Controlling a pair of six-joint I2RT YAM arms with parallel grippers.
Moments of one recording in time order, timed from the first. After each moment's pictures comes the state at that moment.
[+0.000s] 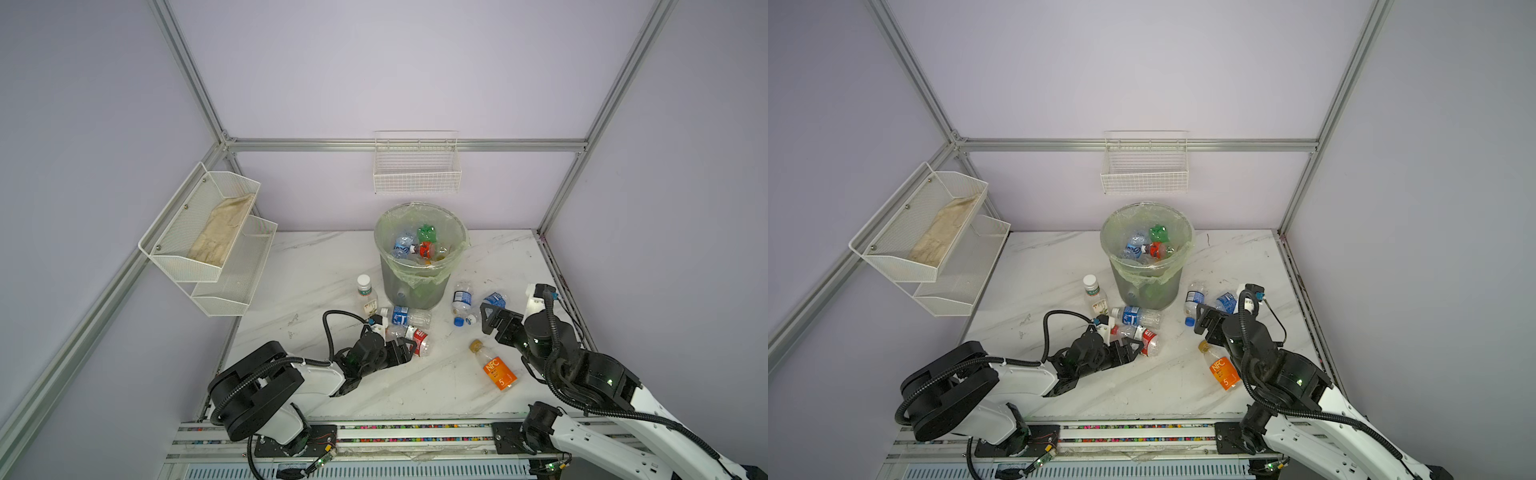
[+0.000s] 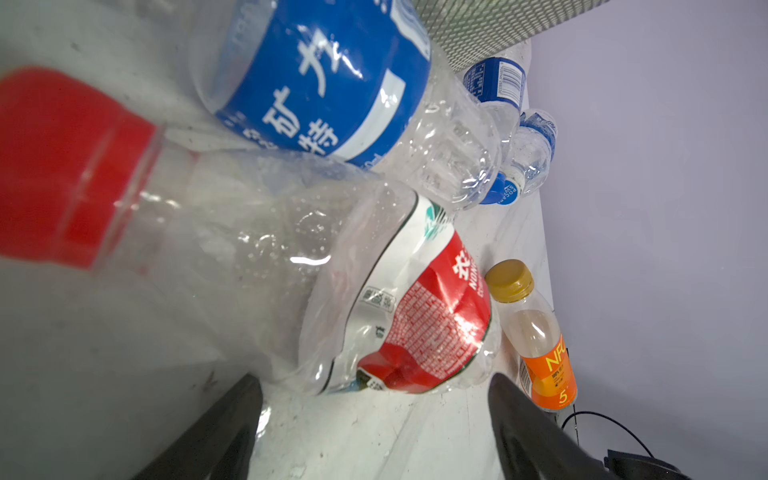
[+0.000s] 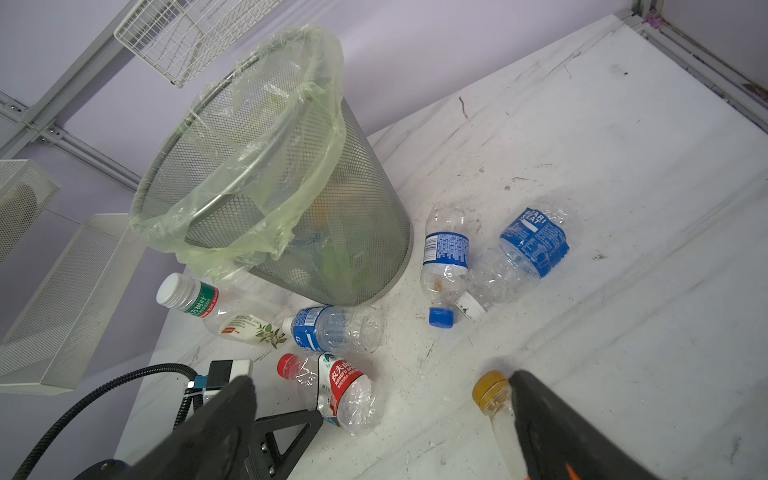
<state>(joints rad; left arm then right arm) -0.84 1.51 0.38 0.60 0.06 -1.05 0.84 0.65 0.91 -0.78 0.53 0.86</state>
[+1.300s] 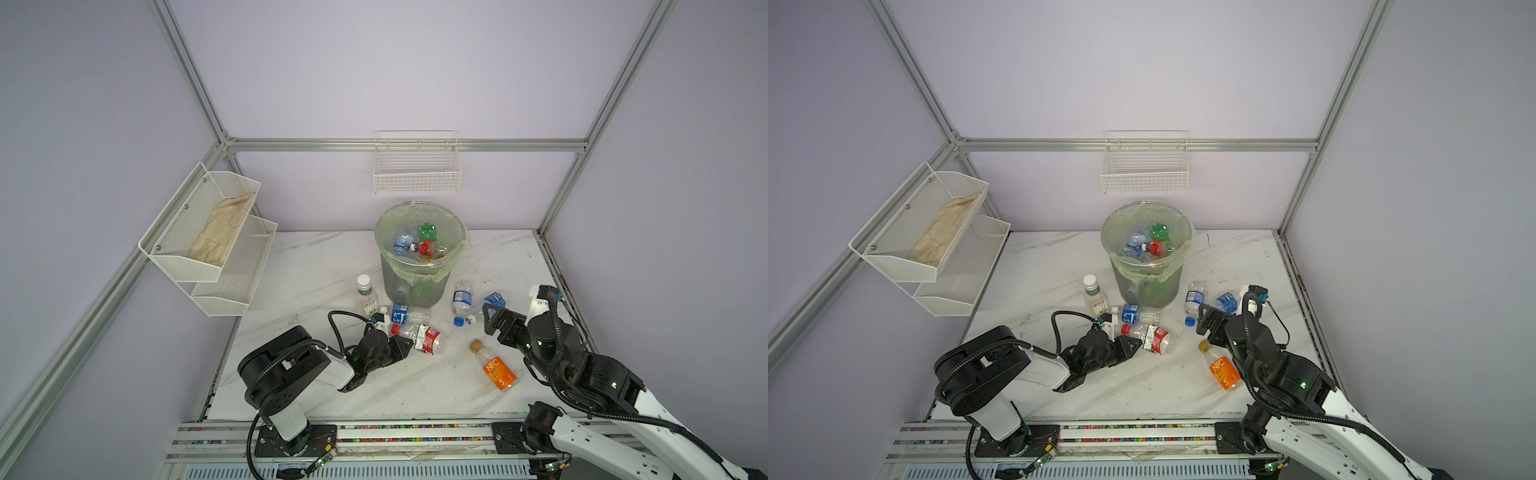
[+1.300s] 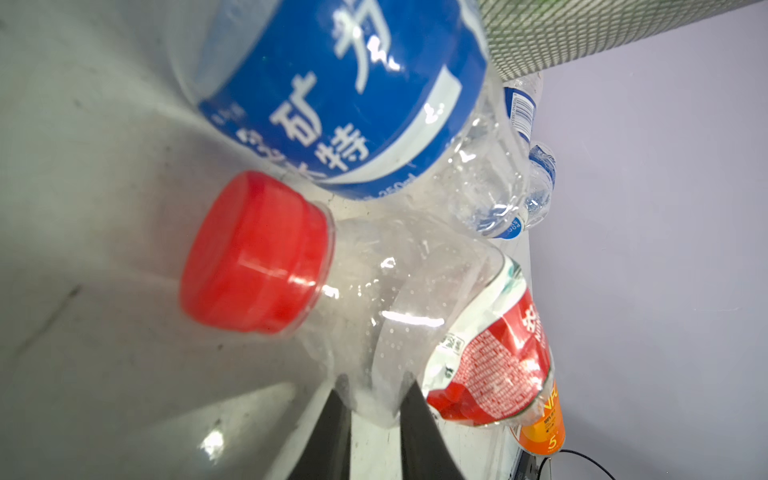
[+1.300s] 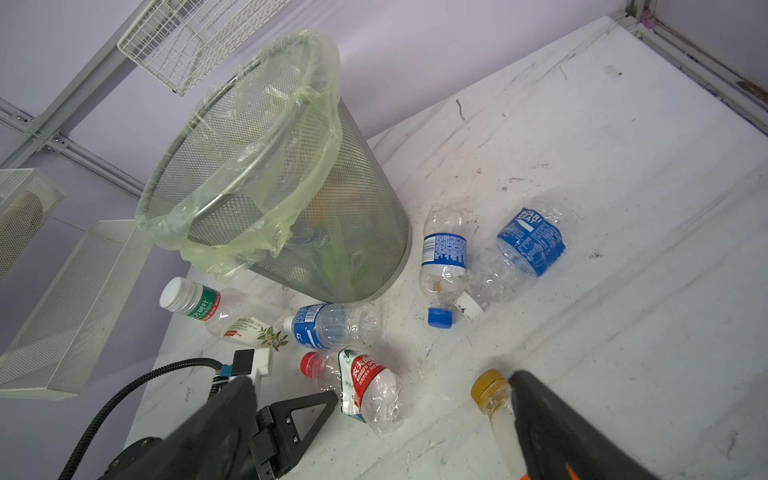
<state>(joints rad) -0.82 1.65 0.41 0.73 0.06 -1.12 0.84 0.64 0.91 -0.79 0.53 0.87</state>
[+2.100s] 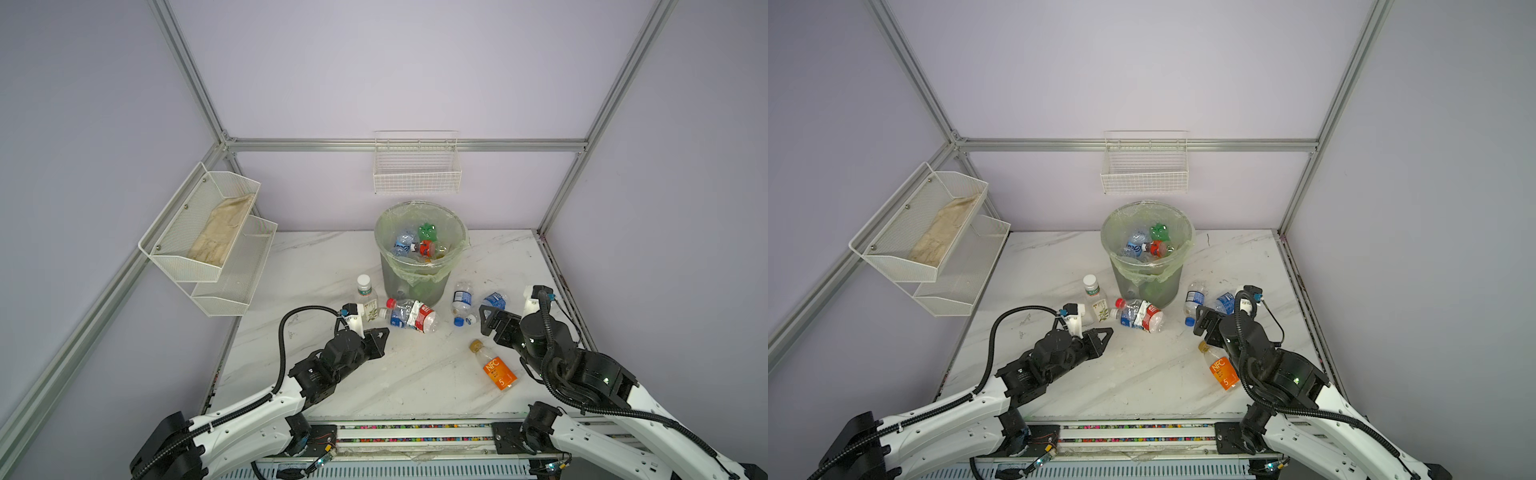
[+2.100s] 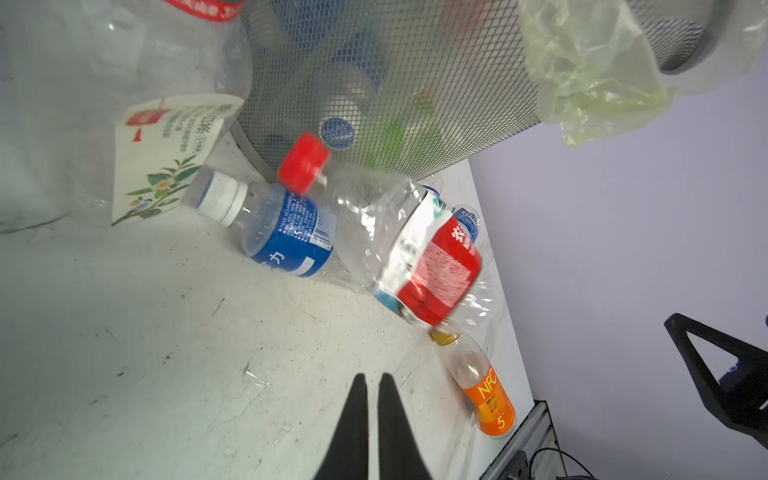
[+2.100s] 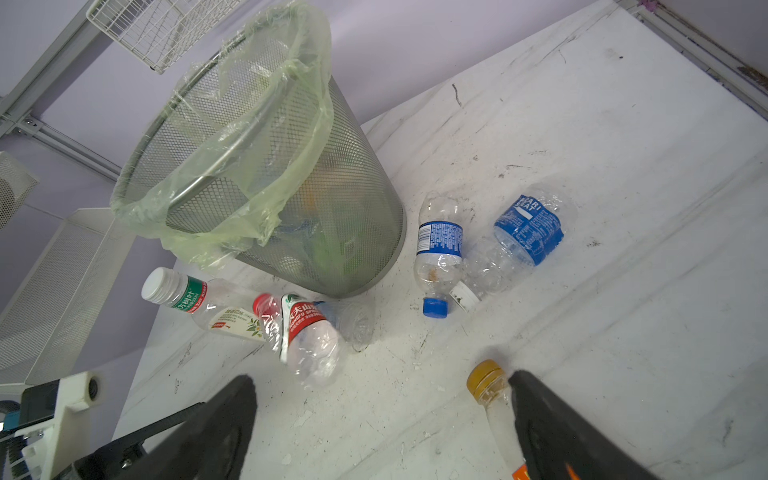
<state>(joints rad) -0.83 0.88 0.41 0.07 -0.14 -0.96 0.84 0.68 0.90 -0.79 0.51 0.88</state>
